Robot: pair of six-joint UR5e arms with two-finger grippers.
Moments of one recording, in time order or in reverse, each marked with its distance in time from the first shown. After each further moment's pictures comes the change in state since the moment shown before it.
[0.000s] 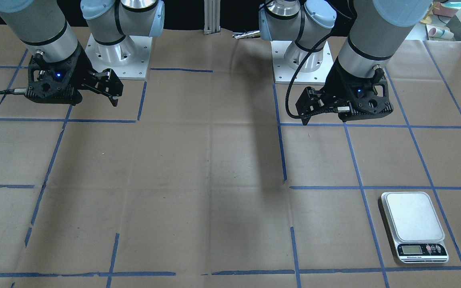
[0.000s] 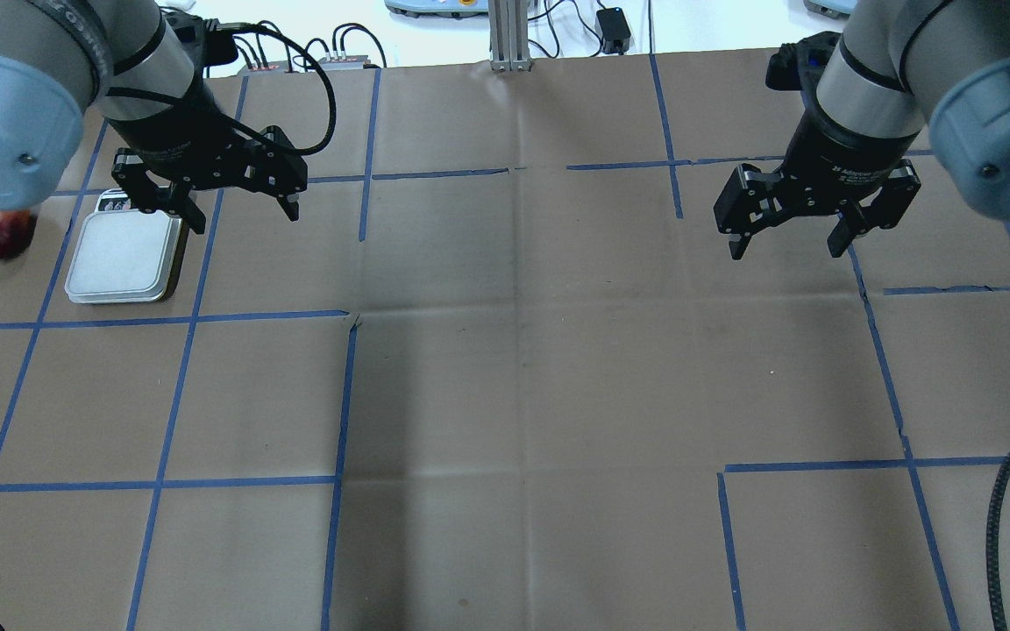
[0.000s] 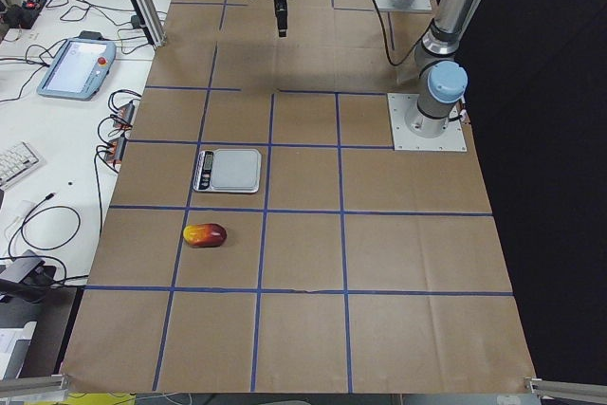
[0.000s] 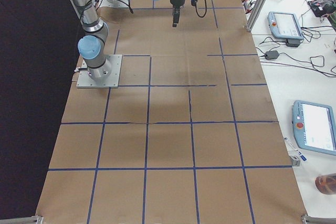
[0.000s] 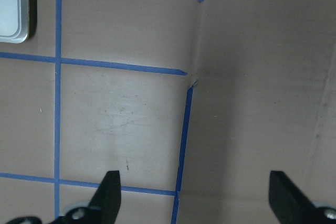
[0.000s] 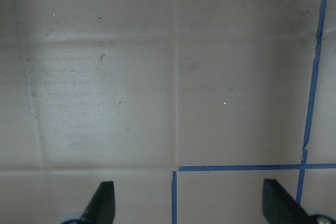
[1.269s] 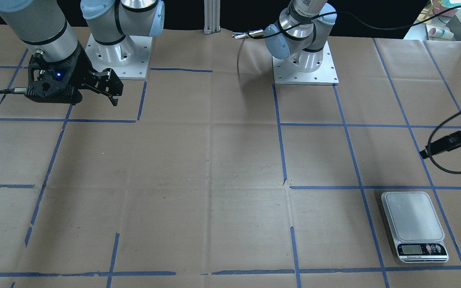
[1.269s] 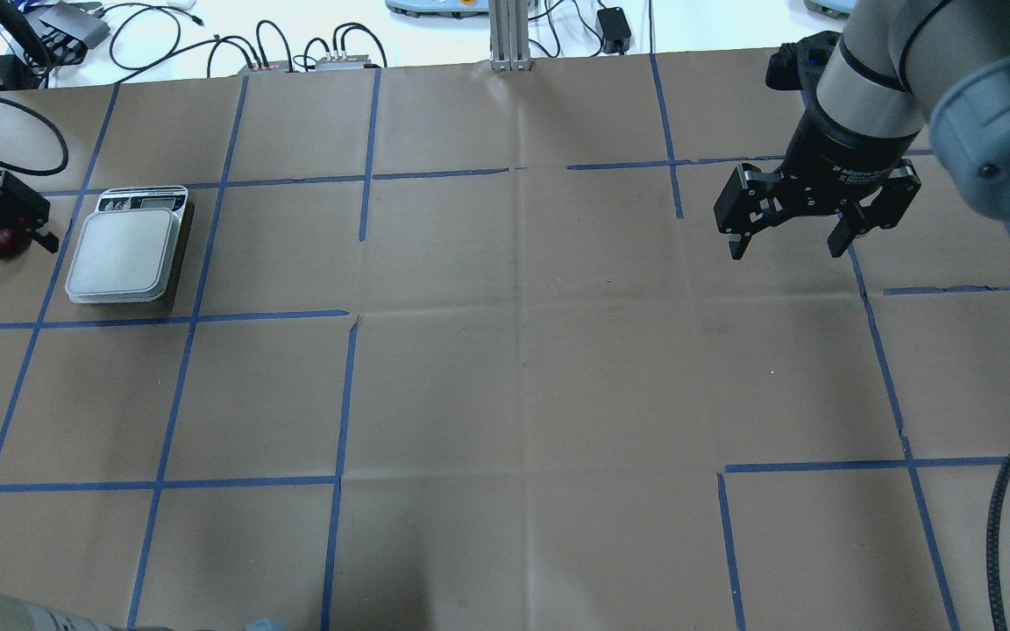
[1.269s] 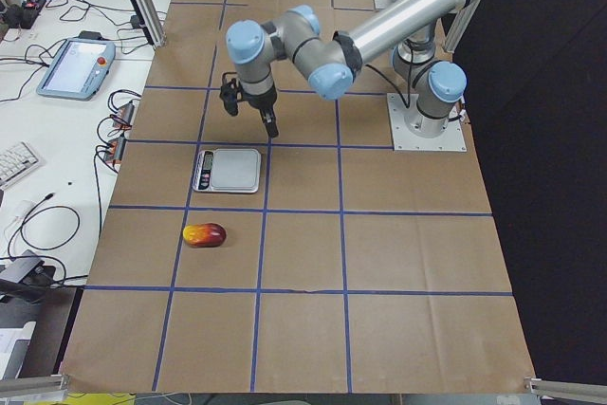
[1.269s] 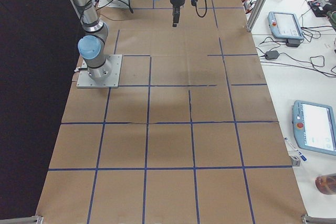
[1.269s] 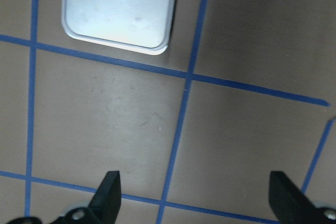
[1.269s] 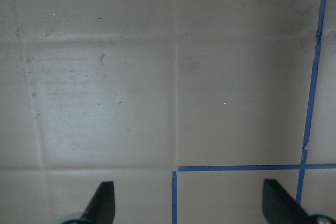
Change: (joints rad) left arm 0.607 -0.279 0.086 0.083 0.005 0.408; right arm 0.000 0.000 0.000 0.000 0.000 0.000
